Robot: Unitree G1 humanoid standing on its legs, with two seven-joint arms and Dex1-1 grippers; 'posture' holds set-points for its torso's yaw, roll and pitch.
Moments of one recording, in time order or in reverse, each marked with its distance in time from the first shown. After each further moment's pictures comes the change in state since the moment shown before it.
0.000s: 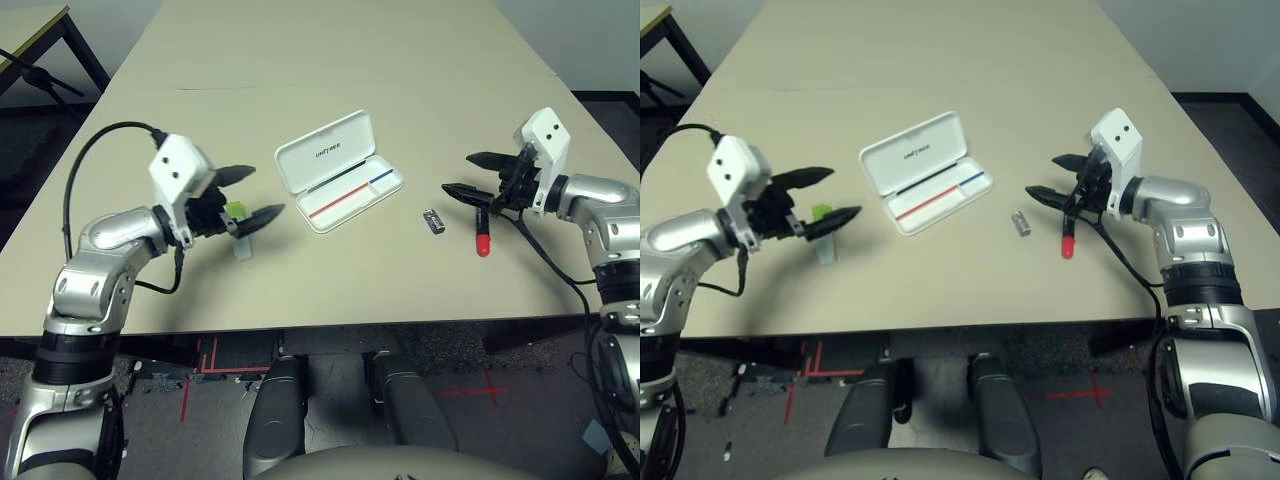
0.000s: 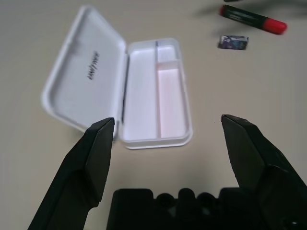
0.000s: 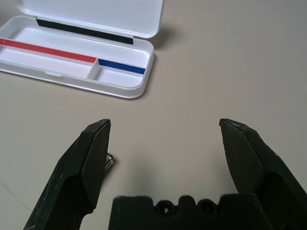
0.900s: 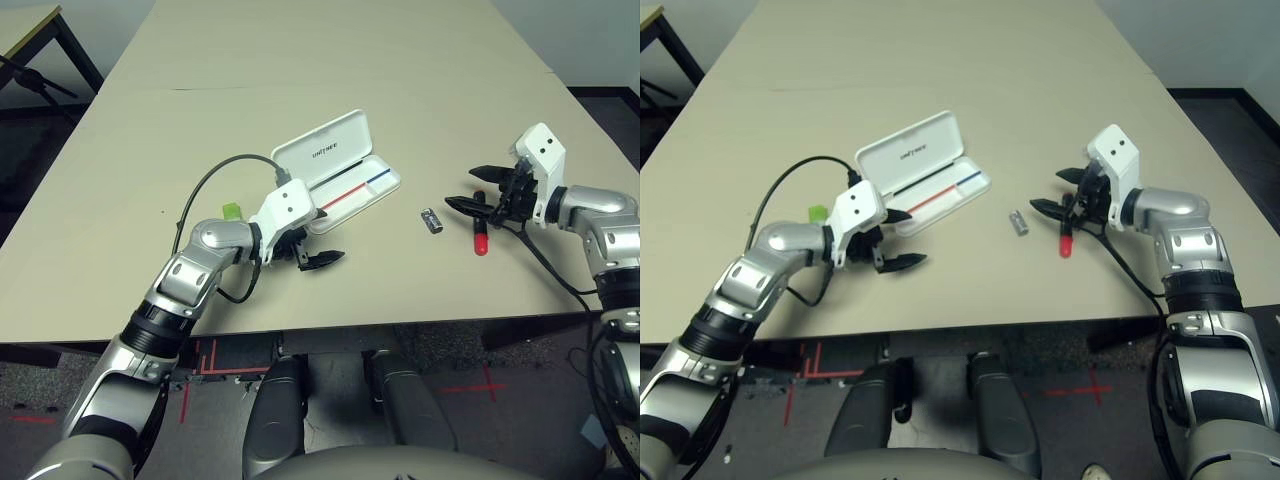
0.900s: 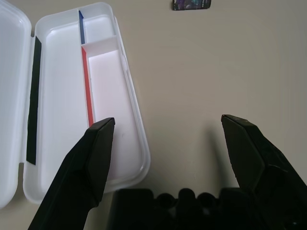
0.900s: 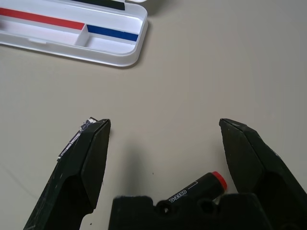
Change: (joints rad) left arm -0.187 -0.193 -0.313 0.316 0.250 -0.149 -0.058; right arm 0.058 -0.018 0.004 -0.037 -0.027 0.006 -0.020
